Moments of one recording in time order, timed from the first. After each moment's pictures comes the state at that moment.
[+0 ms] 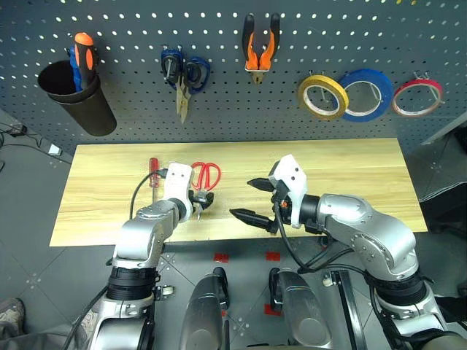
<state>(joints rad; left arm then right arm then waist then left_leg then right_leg) -0.40 0.29 0.02 -0.06 -0.20 1.02 -0.18 -0.46 -0.37 0.24 -0.55 0.50 0.98 0.57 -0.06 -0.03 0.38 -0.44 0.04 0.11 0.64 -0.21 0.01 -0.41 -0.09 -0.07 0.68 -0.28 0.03</state>
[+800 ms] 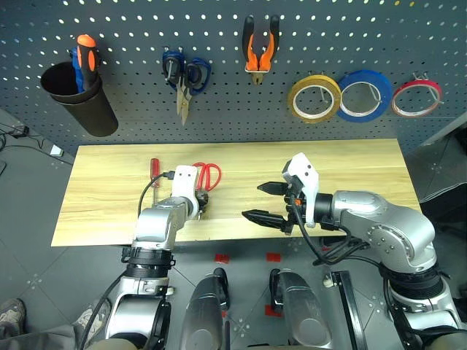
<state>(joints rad) -0.51 0.25 0.04 0.13 -0.12 1.02 -0.13 -0.49 -0.45 0.14 -0.51 0.62 1.08 0.61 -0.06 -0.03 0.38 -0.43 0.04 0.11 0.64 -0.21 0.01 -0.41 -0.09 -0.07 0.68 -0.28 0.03</state>
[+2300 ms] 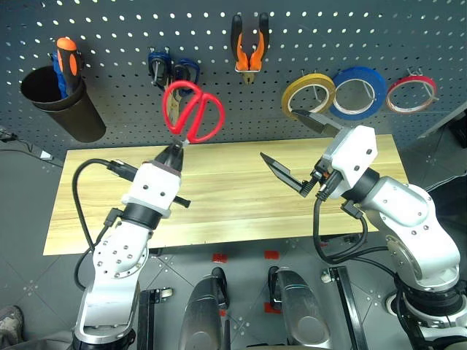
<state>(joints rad) -0.05 0.39 0.07 -0.68 0.15 0.34 -0.20 -0.43 -0.50 0.10 -0.66 0.25 0.42 0.49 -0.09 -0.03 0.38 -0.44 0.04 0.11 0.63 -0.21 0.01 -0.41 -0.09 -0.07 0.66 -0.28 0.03</state>
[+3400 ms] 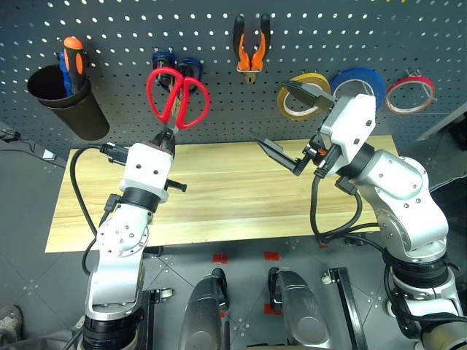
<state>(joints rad) -0.19 0.35 0.09 -0.59 0.14 0.41 -0.19 -0.59 -0.45 0.10 -0.54 0.26 0.35 0.56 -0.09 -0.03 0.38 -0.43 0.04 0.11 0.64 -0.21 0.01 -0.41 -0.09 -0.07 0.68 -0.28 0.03</state>
